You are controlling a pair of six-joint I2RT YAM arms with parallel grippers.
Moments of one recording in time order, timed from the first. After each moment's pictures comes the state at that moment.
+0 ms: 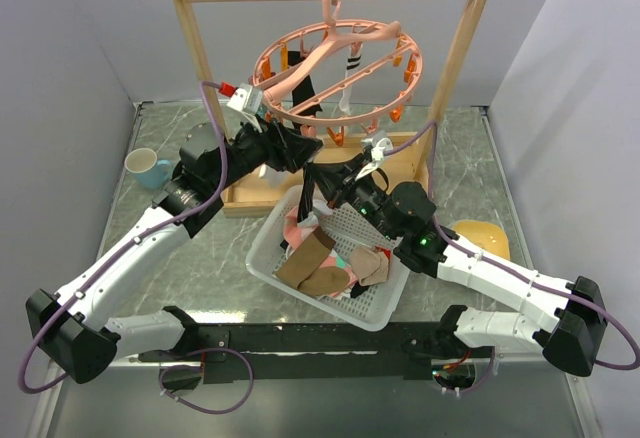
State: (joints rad) left arm -0.61 1.17 1.16 0.08 0.26 -0.49; right arm 0.92 1.10 0.85 0.46 0.12 0.25
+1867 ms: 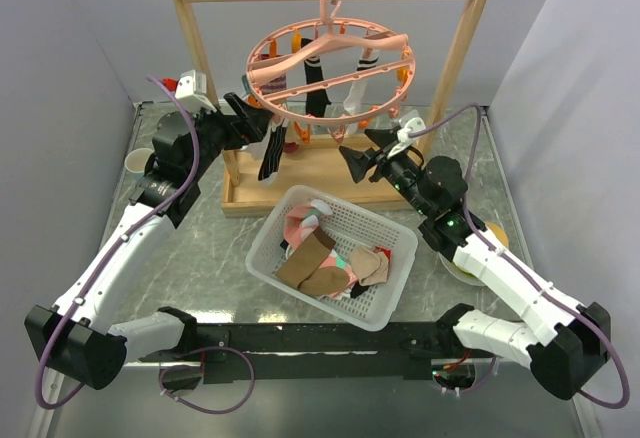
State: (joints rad) left arm -0.37 1.15 1.17 -0.04 0.02 -0.57; right arm 0.58 1.03 0.87 0.34 -0.08 0.01
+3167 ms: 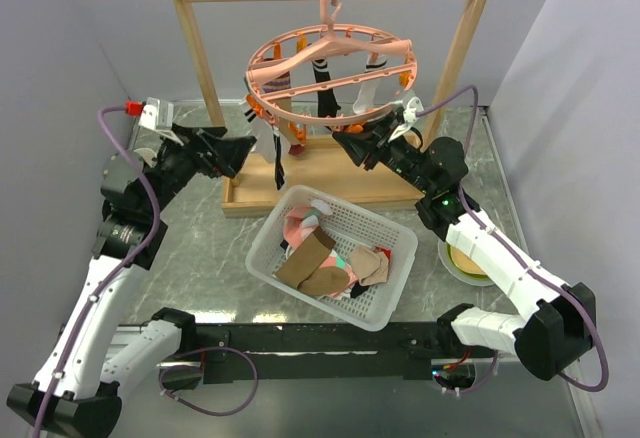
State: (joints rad) left arm -0.26 0.86 1.03 -0.02 0.29 -0.48; right arm 0.48 1.17 0.97 0.47 -0.44 0.19
